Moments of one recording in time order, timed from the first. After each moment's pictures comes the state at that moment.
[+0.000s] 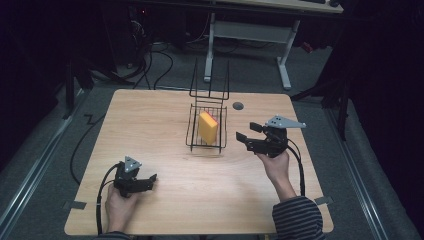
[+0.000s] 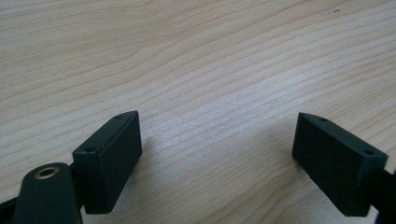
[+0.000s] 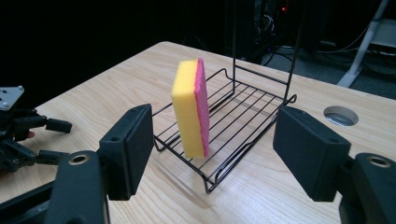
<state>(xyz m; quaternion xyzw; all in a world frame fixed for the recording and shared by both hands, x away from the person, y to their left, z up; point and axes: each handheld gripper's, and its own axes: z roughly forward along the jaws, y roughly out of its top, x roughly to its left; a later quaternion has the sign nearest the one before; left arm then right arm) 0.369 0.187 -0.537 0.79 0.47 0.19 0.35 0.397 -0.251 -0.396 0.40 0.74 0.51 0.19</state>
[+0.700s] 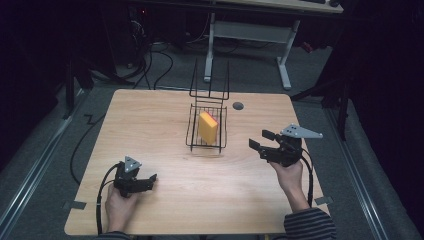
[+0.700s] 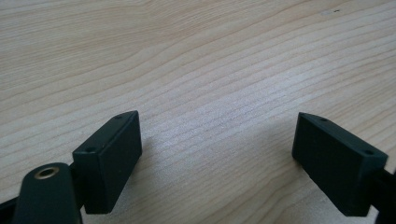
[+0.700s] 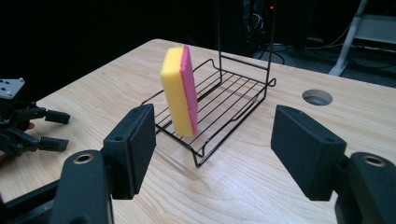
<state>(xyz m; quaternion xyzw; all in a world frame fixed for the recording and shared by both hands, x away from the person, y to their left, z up) 0.369 0.187 -0.537 0.79 0.47 0.19 0.35 0.368 -0.282 -0.398 0.42 0.73 0.51 0.20</state>
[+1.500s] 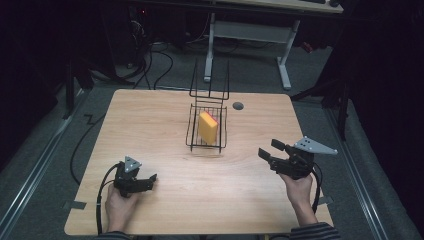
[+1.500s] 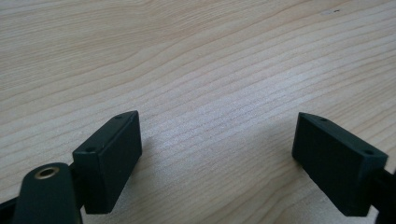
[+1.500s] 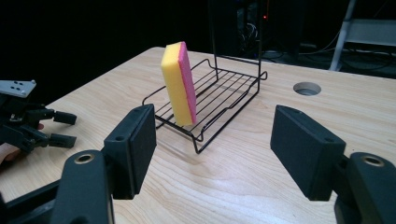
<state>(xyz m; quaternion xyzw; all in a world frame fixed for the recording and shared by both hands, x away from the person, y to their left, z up) 0.369 0.187 -0.537 0.79 0.47 0.19 0.35 0.336 -0.305 -0.410 0.43 0.70 0.53 0.20</state>
